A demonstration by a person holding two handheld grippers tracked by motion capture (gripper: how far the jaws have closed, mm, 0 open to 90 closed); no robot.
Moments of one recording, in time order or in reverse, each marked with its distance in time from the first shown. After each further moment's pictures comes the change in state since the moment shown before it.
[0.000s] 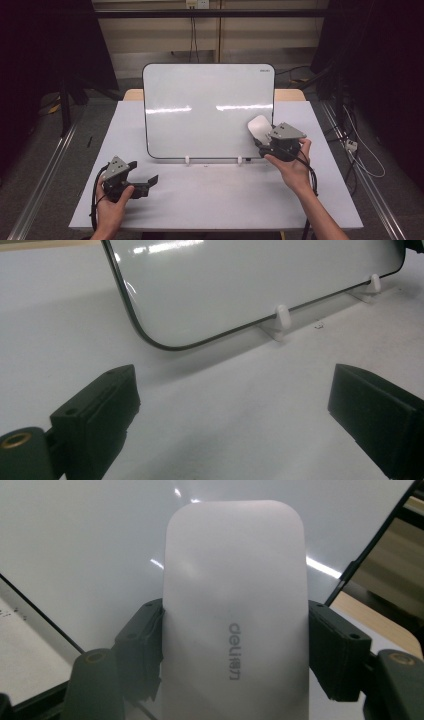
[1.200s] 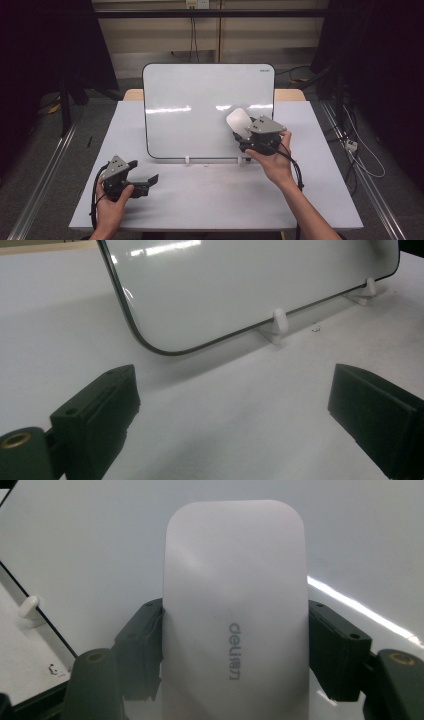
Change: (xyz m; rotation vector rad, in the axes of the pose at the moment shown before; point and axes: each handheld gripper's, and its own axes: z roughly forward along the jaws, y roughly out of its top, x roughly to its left) left arm 0.001 0.002 0.000 -0.007 -0.010 0.005; right arm 0.034 0.044 0.017 -0.080 0.085 -0.044
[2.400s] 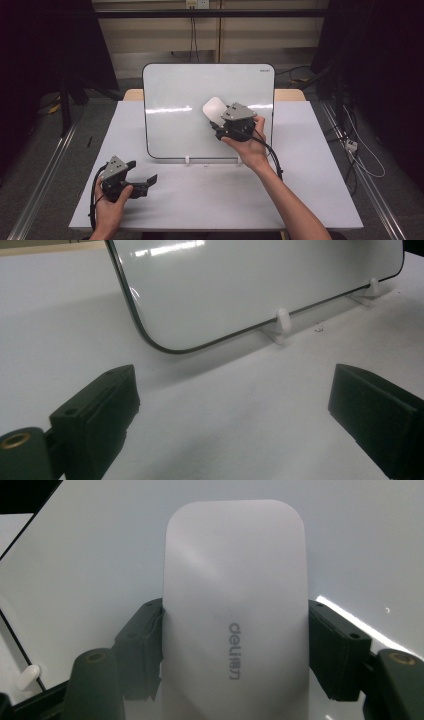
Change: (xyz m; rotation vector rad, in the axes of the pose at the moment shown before) left arm -0.001 -0.001 -0.002 -0.005 0.014 -0.010; right arm 0.021 0.045 0.048 -0.037 0.032 -0.051
